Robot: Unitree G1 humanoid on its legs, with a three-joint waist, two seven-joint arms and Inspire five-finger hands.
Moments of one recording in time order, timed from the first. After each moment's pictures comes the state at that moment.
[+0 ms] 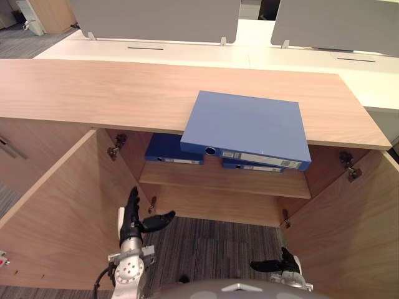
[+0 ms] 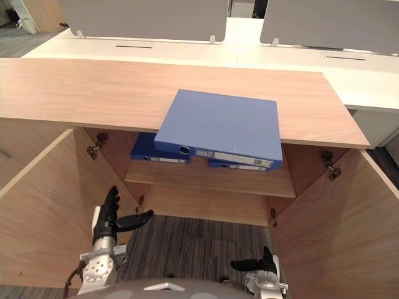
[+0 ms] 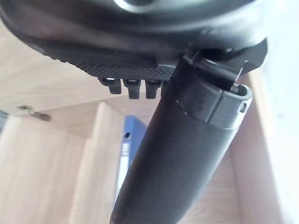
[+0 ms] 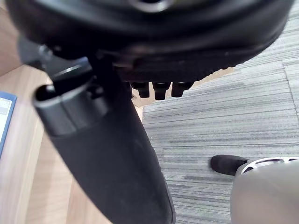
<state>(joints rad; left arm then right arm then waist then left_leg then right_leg) 0.39 0.03 0.08 0.07 -0.01 -0.15 0.18 0.10 -0.01 -0.29 1.00 -0.19 -0.02 -0.20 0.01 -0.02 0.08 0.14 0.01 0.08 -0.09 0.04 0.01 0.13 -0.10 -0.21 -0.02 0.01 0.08</state>
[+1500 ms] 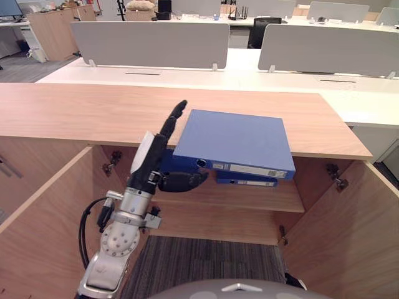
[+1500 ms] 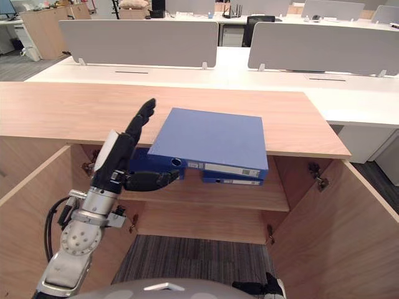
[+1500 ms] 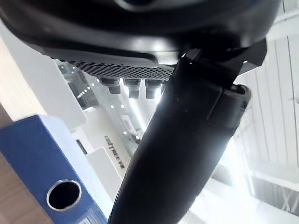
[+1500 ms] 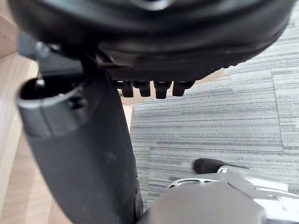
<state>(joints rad) 0.22 0.39 -0.16 -0.45 0.18 -0.26 0.04 0.17 -0.08 -0.24 1.09 -0.22 -0.01 -0.13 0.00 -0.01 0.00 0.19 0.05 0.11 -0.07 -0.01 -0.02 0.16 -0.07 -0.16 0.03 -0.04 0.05</state>
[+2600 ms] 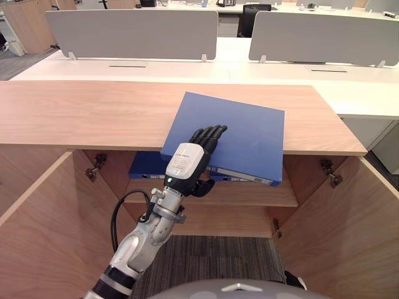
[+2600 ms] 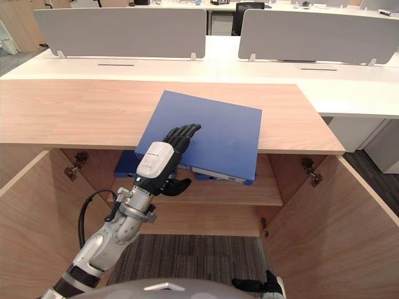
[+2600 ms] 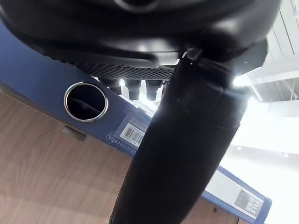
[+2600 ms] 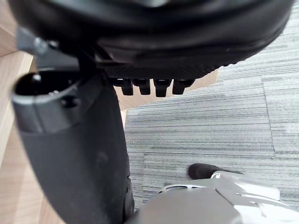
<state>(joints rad) 0.05 0.34 -0.38 -0.15 0.81 -0.20 0.27 0.17 -0.08 -0.21 1.08 -0.21 -0.01 -0.16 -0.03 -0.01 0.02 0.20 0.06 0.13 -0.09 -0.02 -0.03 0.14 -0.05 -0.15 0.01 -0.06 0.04</state>
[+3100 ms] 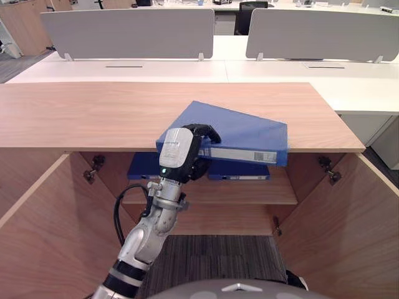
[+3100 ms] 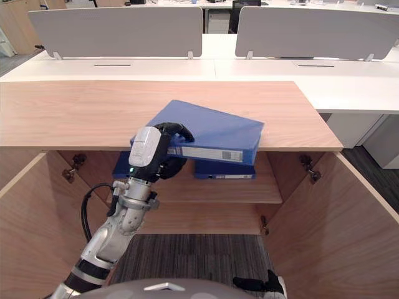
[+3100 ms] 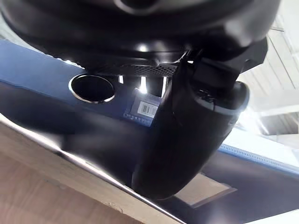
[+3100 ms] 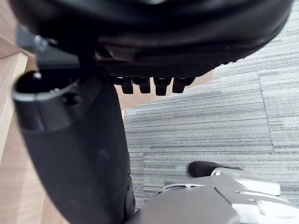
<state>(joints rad) 0.01 0.24 -0.32 -0.16 0.79 -0.18 0.35 0.17 -0.08 -0.21 1.07 -0.19 -0.01 -0.16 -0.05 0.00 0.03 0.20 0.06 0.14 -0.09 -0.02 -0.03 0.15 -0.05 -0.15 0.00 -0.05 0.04</state>
